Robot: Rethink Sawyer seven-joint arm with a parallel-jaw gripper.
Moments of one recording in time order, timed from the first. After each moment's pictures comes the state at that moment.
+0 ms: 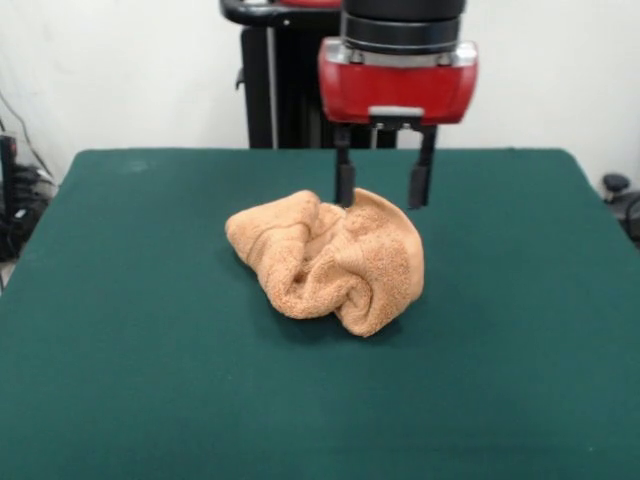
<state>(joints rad) -0.12 -0.65 -0.07 1.39 0.10 0.70 1.58</state>
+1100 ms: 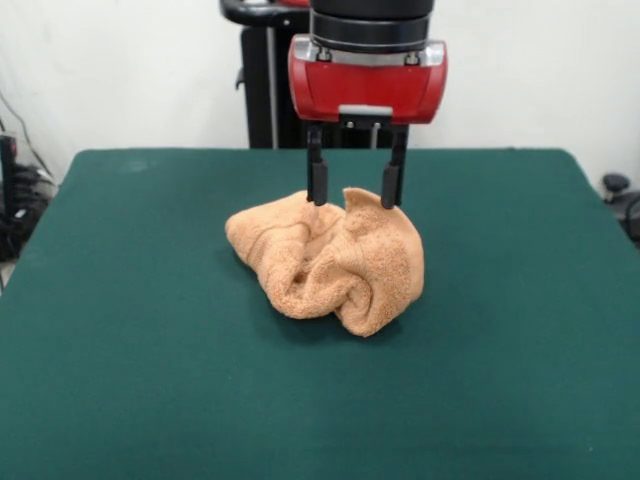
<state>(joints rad) -0.14 -0.65 -0.07 1.39 0.09 0.71 1.58</state>
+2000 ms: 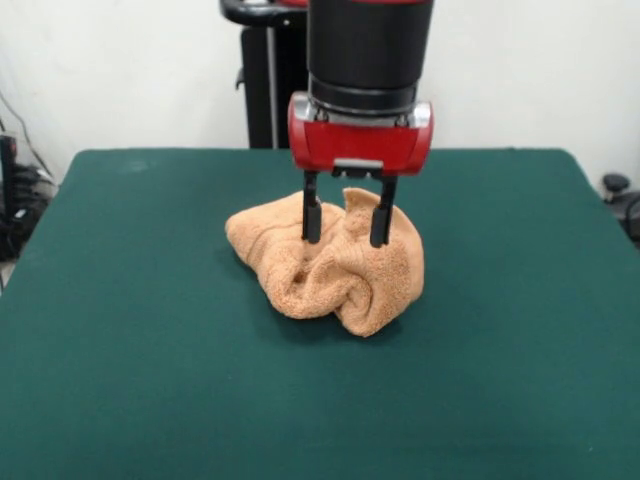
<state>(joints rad) -0.14 -0.58 -0.07 1.39 0.05 0.66 1.58</state>
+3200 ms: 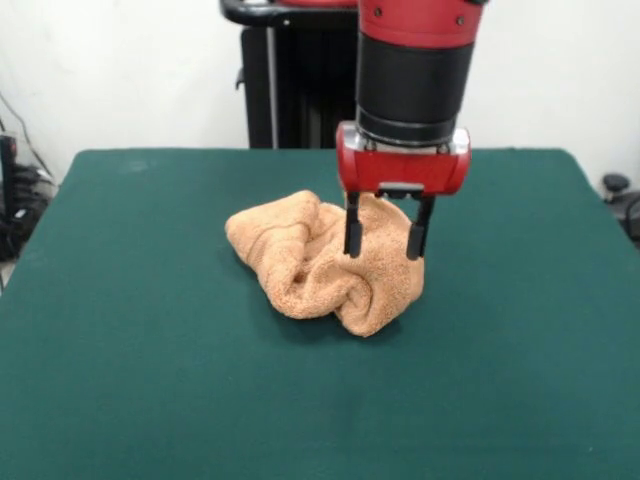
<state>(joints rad) -0.08 -0.55 -0.08 1.43 0.05 0.60 1.58</state>
